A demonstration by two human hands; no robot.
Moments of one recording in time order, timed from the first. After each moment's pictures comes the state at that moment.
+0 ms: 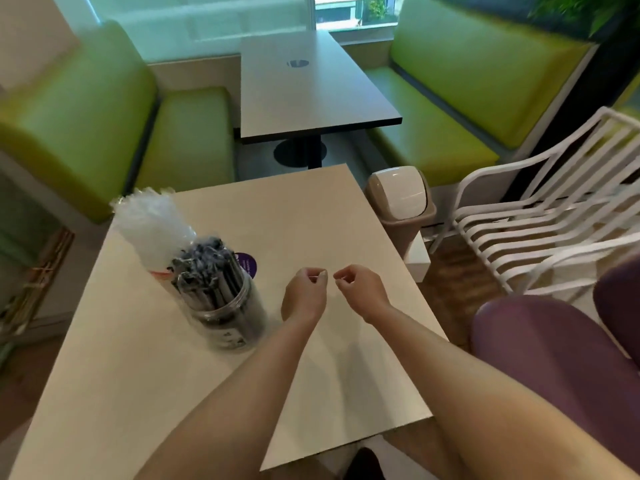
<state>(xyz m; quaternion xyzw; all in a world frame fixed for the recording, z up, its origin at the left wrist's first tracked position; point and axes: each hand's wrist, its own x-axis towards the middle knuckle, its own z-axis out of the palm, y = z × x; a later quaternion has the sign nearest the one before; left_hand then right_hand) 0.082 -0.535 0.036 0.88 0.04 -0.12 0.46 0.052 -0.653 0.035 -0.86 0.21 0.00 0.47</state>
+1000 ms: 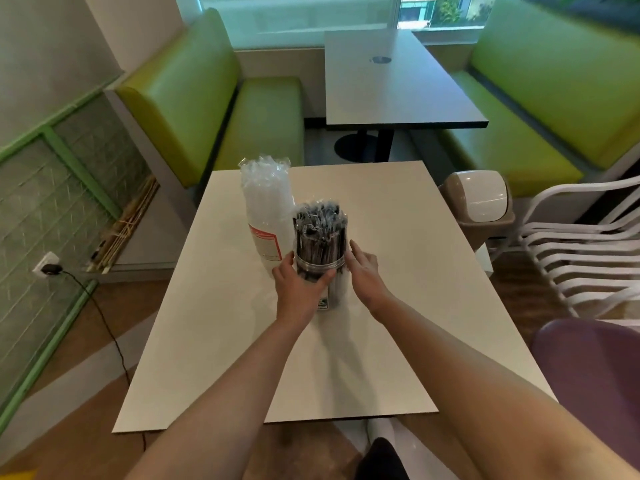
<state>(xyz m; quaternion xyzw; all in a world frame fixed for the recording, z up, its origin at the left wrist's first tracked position) 0.058 -0.354 0.028 0.84 0.09 0.01 0.54 0.055 -0.488 0.051 -0.73 0.15 0.05 0.66</state>
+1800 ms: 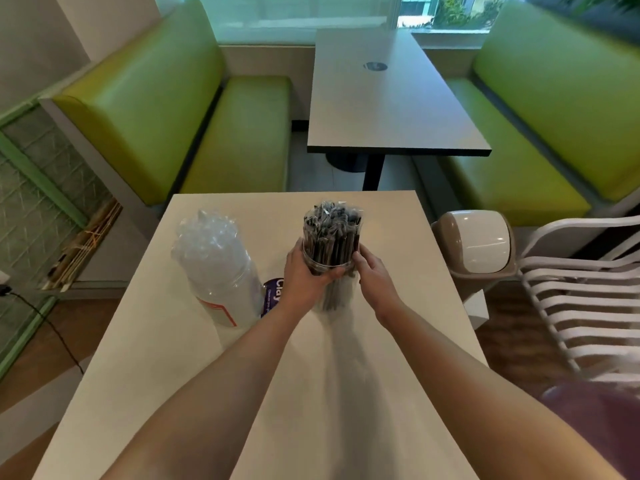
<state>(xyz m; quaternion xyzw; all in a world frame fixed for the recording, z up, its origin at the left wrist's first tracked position) 0.252 -0.453 0.031 0.80 -0.03 0.00 0.60 0.219 -0.595 0.055 -0.72 0.15 0.01 0.68</state>
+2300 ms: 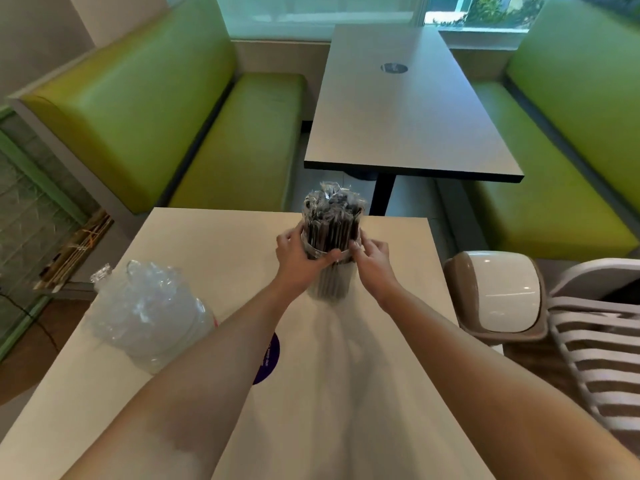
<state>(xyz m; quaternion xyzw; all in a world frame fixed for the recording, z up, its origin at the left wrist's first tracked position) 0.392 -0.503 0.028 0.84 0.00 0.01 0.54 0.376 -0.654 0.040 -0.77 0.13 0.03 0.63</state>
